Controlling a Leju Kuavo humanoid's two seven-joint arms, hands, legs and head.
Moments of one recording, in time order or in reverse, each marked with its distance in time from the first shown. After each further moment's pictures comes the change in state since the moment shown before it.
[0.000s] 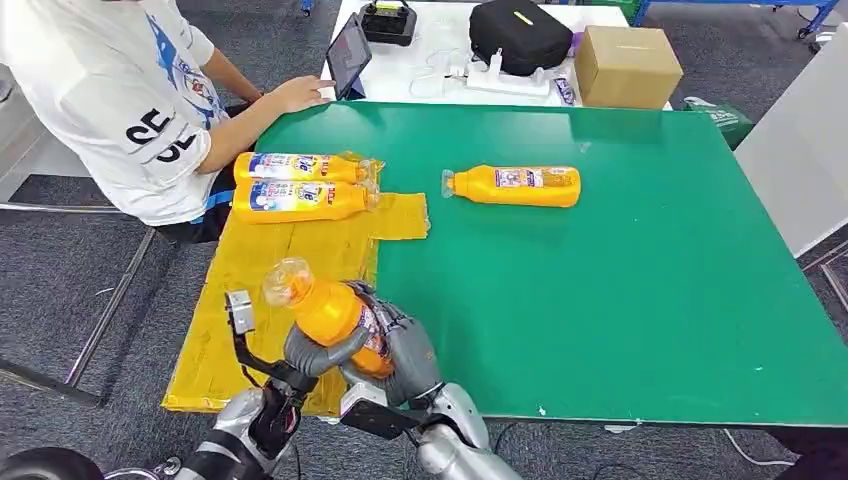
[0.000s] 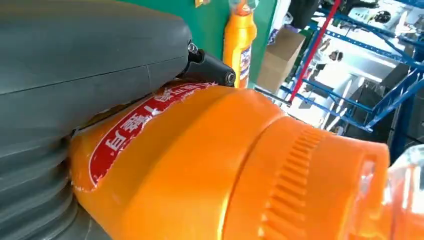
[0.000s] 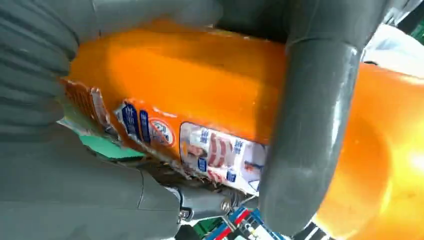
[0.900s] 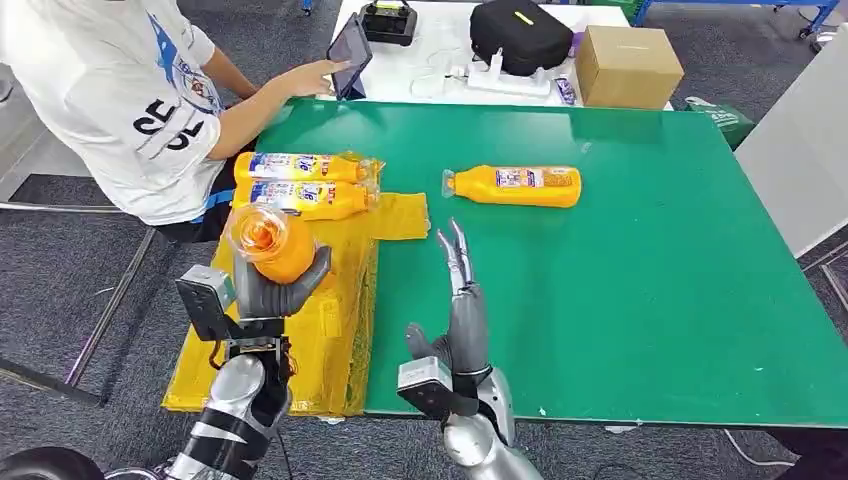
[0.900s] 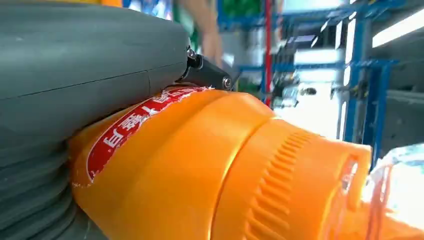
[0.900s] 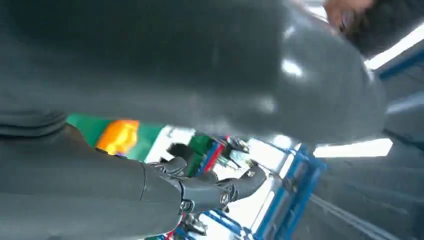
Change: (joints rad) left arm -0.027 -0.077 0.133 -0.242 -0.484 0.715 -0.142; right arm 0.142 -0.046 -0.113 -0.520 -0.064 -0.110 0.017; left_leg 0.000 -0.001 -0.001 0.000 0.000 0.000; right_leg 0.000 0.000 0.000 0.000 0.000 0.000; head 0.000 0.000
